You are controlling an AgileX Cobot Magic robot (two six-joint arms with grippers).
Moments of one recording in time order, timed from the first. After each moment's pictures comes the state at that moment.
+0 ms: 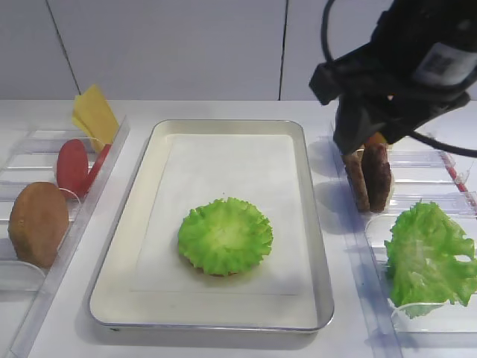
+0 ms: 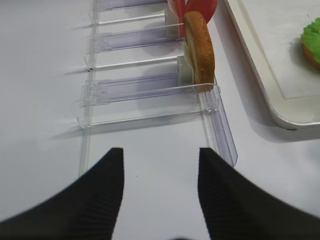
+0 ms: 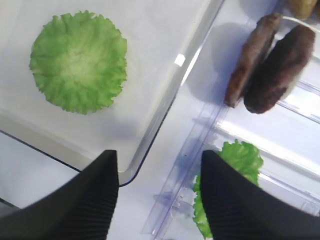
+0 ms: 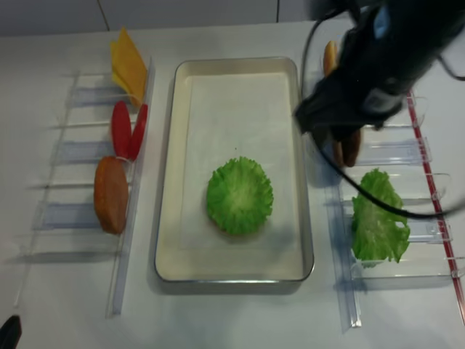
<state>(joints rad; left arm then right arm) -0.11 -0.02 -0.48 0.08 1.18 -0.02 0.49 1.36 -1.29 0.09 1.23 0.06</state>
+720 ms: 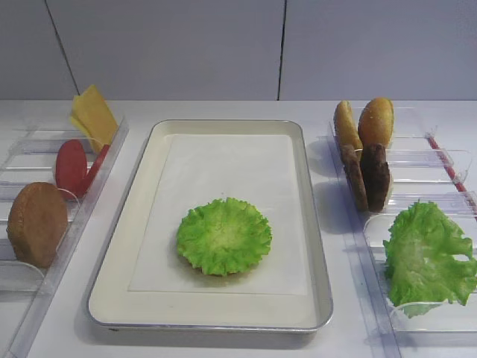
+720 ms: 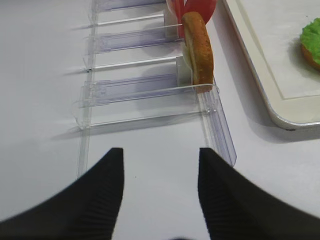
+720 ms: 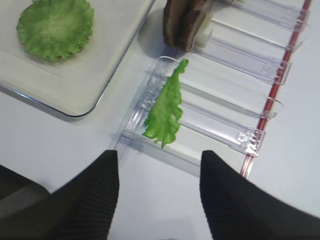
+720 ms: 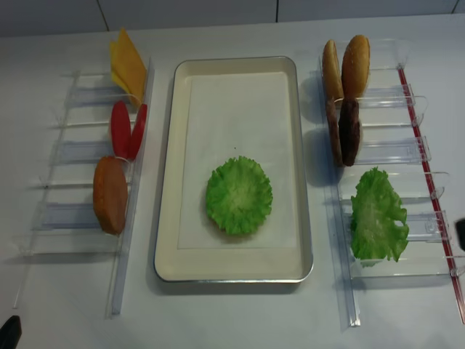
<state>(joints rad) -0.11 -0.02 -0.48 0.08 1.18 -0.02 0.48 0.56 -0.86 -0.05 1.26 0.08</state>
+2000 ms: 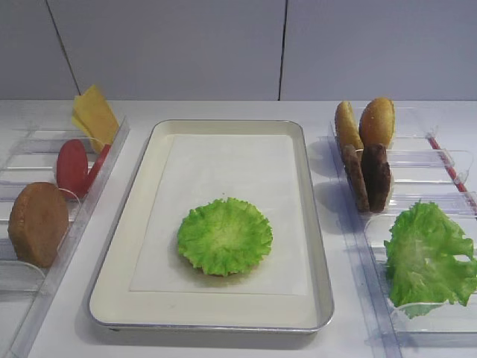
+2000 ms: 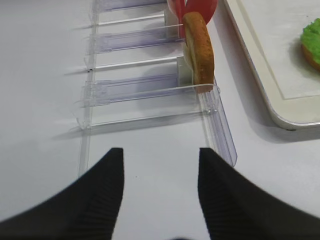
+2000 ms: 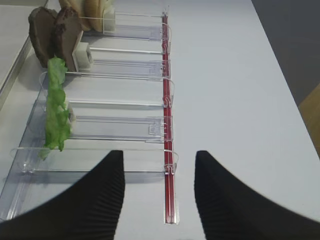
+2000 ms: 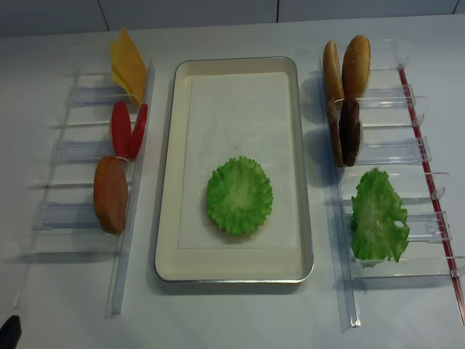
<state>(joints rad) -0.11 -0.02 -0.48 0.08 1.18 -0.02 -0.08 -0.02 -0.47 0.02 1.14 -0.10</state>
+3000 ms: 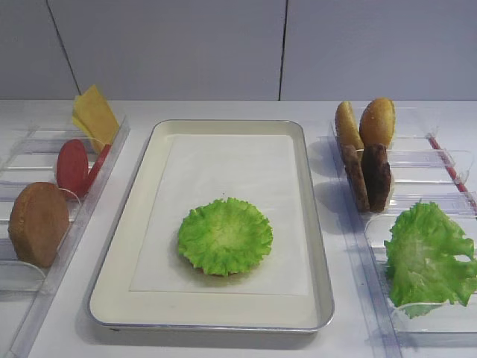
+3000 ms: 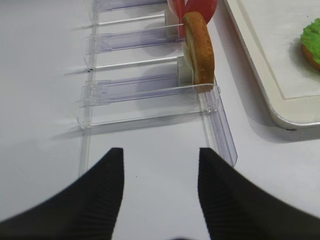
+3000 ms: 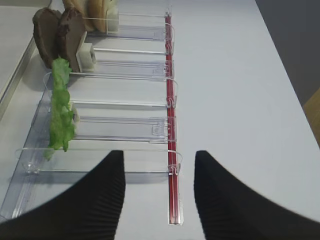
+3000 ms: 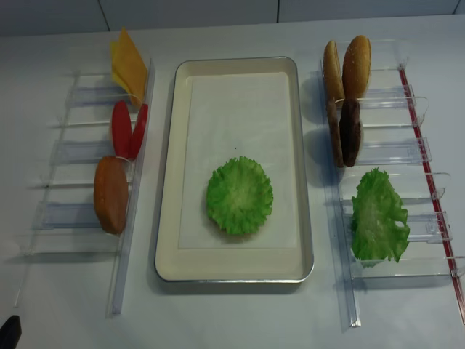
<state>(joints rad) -0.11 -0.02 -0.48 0.08 1.18 -0.02 -0.08 -0.02 -0.47 0.03 1.14 -0.10</state>
